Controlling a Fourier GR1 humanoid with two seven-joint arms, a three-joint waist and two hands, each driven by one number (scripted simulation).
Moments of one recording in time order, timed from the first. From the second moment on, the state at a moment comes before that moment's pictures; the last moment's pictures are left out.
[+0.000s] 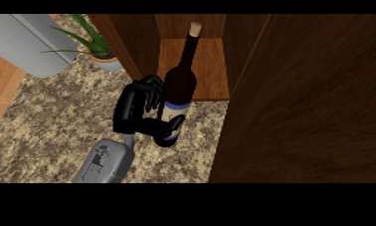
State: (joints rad) left arm -0.28 0.00 -0.20 -1.28 0.10 0.14 -0.31; right arm 0.09 -0.55 0.64 -2.52 0.07 -0.60 0.34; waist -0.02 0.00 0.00
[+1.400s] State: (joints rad) left arm -0.81 0.00 -0.26 -0.62 0.35 0.29 -0.43; right arm 0.20 -0.56 0.64 -2.51 0.03 -0.54 0.17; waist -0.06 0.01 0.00
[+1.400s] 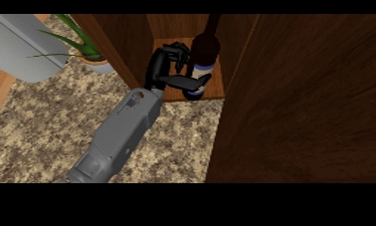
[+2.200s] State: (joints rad) left arm -1.03 0.00 -0.17 -0.28 0.43 0.34 -0.45; right arm 0.25 -0.56 0.63 -2.50 0.00 -0.49 0.09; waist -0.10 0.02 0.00
